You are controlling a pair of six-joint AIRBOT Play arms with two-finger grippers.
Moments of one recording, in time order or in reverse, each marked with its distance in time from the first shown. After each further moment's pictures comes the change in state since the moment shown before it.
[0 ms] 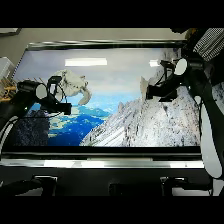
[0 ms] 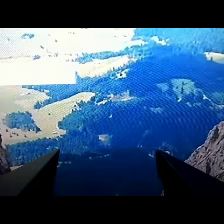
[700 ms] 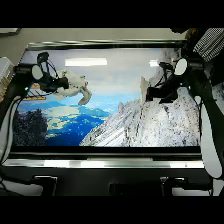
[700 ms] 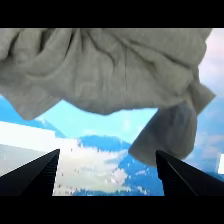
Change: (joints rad) left arm 0.118 -0.326 0.446 -0.030 0.164 -0.129; right arm 0.000 0.000 0.000 0.001 0.043 -0.037
